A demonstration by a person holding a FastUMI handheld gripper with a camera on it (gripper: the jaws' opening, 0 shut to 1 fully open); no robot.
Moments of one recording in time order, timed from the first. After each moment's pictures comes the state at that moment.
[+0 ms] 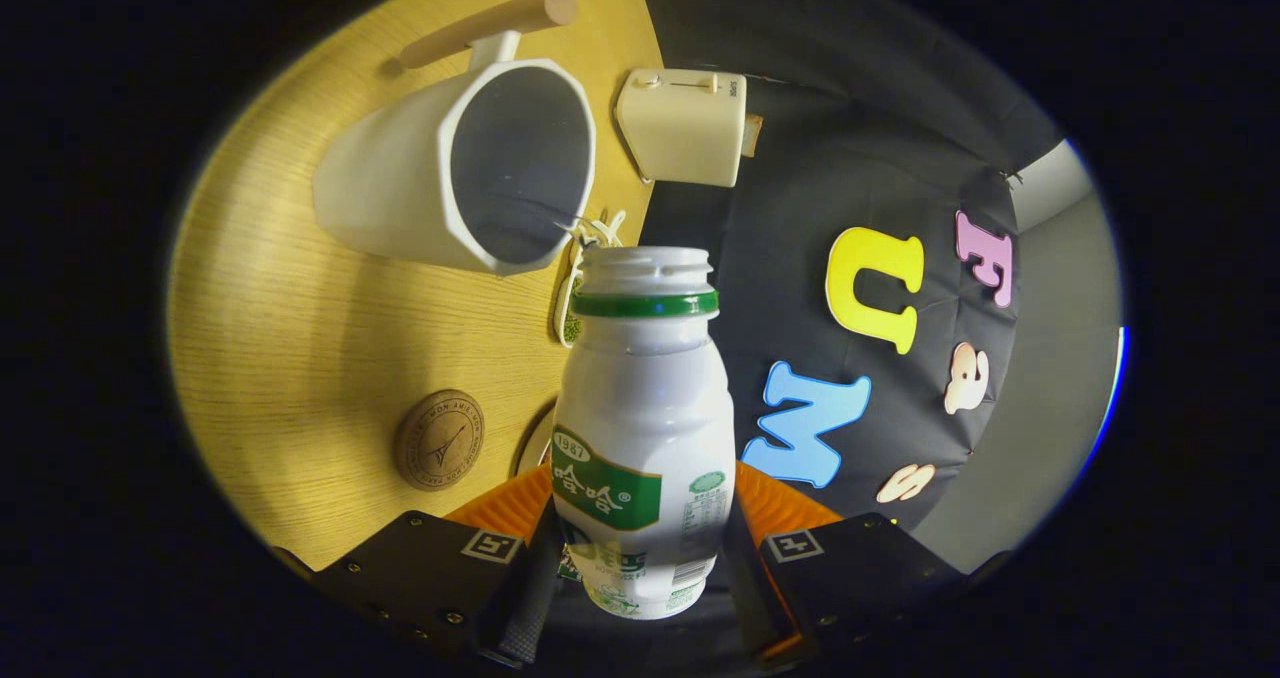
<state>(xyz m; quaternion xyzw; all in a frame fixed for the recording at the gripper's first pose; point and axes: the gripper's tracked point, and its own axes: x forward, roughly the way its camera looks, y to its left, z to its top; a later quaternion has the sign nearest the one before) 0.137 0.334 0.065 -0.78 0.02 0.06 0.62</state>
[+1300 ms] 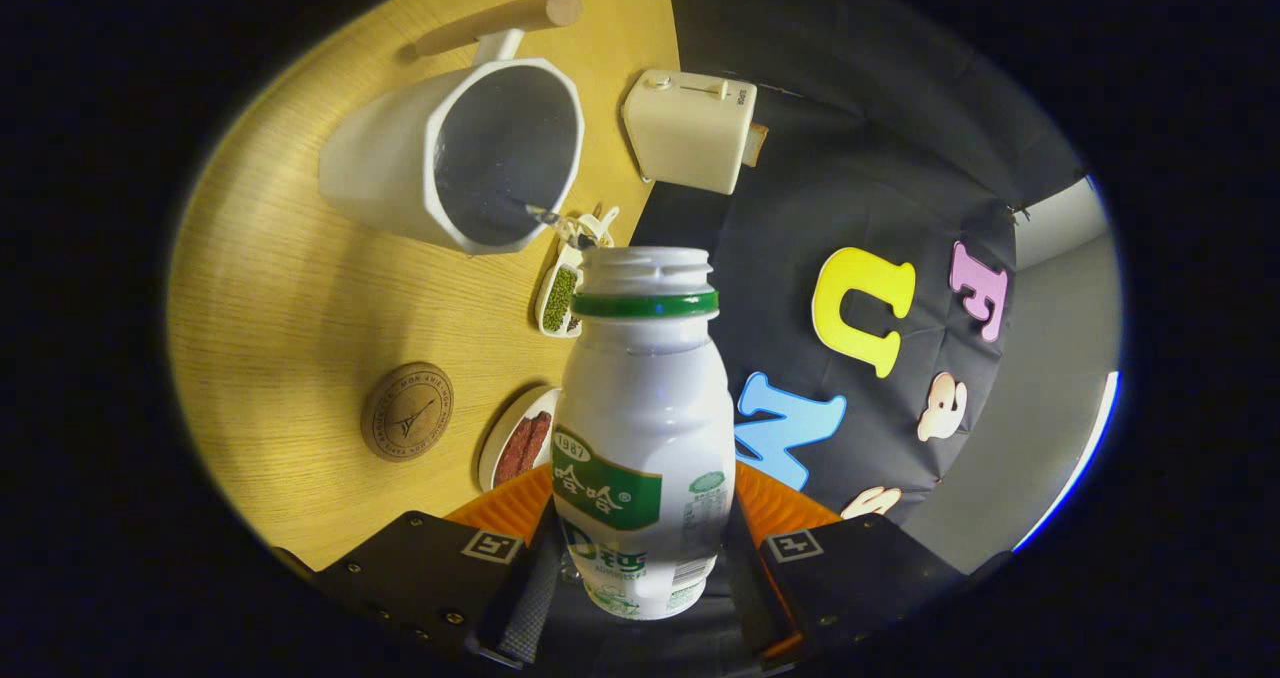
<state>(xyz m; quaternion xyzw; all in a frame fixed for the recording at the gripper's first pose) 0.135 0.337 0.091 -0.82 0.00 0.05 0.58</state>
